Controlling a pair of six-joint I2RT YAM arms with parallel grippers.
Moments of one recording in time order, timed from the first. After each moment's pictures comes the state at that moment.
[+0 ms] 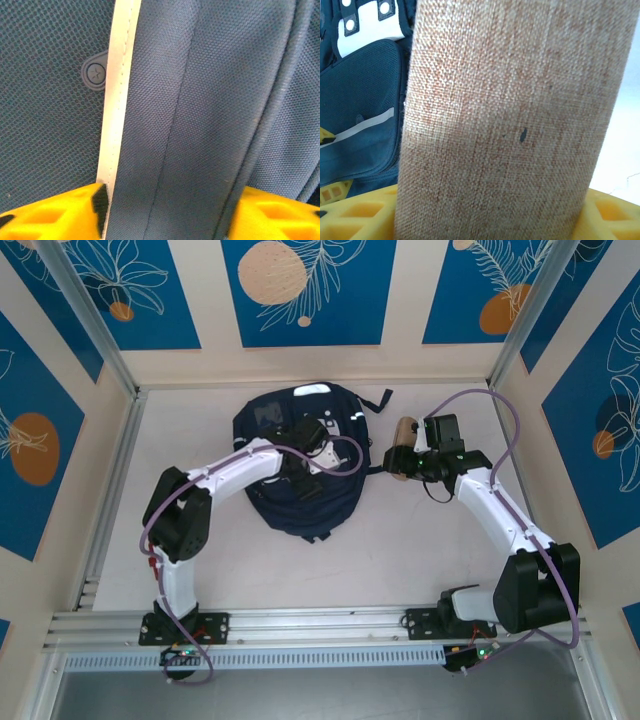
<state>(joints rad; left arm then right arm) -0.71 1.93 1.56 -0.85 -0.06 0.43 0.19 1.30 1.01 -0.61 -0.21 0.37</state>
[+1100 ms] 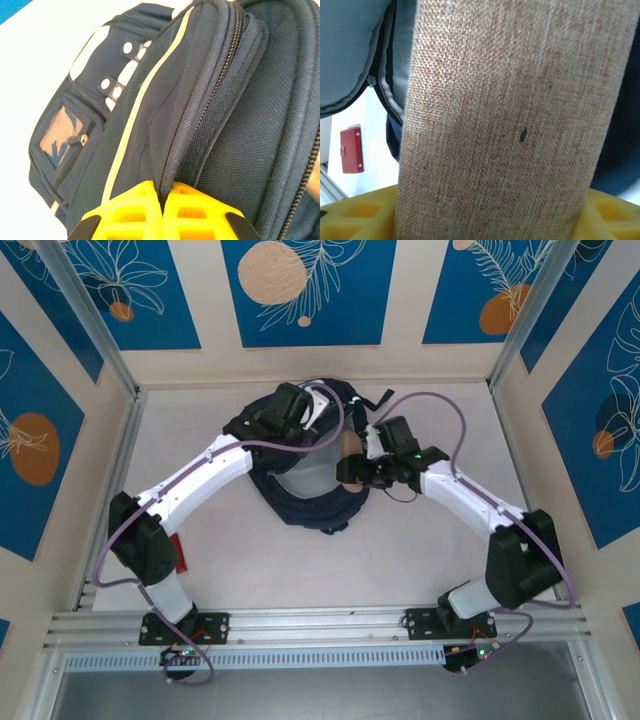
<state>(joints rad) -0.70 1.70 1.64 -0.67 -0.21 0.08 0.46 1.49 1.09 -0.51 -0.40 0.51</state>
